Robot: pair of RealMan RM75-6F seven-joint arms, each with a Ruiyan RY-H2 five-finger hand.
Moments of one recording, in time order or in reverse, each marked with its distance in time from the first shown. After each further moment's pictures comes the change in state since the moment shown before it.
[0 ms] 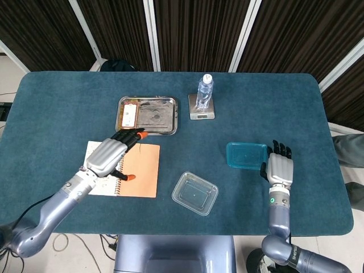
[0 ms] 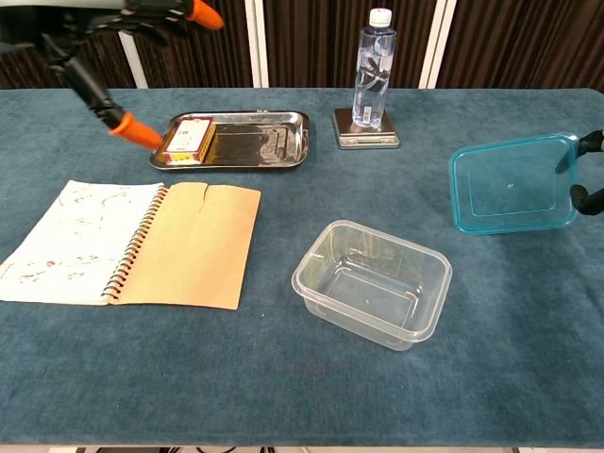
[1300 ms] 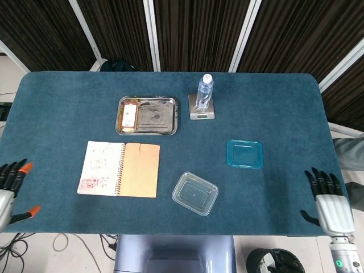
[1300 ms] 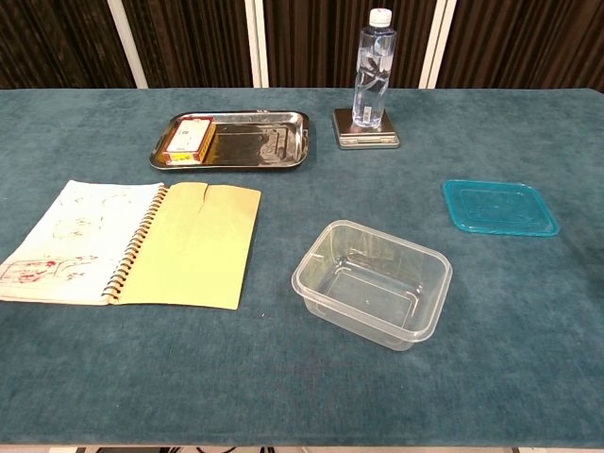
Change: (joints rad) left arm 0.692 0.041 0.263 0.307 0.417 0.718 -0.055; right arm -0.374 0.484 -0.403 -0.119 -0.710 0.220 0.486
